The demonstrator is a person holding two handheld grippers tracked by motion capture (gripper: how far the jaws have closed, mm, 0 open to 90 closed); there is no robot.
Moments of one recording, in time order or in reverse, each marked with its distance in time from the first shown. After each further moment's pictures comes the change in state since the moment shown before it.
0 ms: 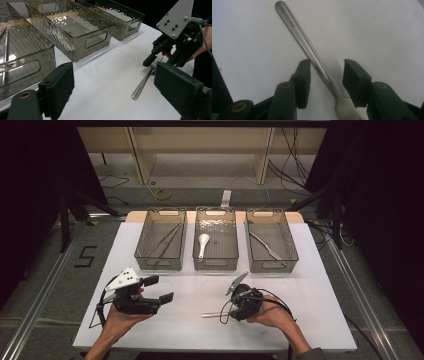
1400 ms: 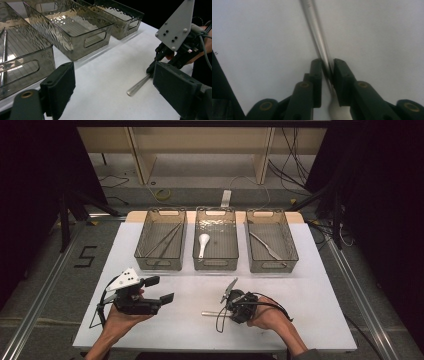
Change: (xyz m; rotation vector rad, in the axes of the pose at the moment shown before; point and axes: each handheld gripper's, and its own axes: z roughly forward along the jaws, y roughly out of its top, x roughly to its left) left arm -0.001 0.000 0.000 0.007 -0.006 0.004; right arm 0.014 0.006 0.008 0.119 -0.022 -0.103
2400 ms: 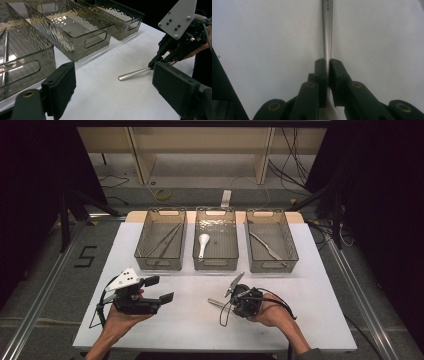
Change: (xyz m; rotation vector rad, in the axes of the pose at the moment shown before) left arm 0.000 0.000 -0.001 -0.006 0.006 -0.001; right arm -0.010 -0.005 -0.016 -0.050 -0.014 0.061
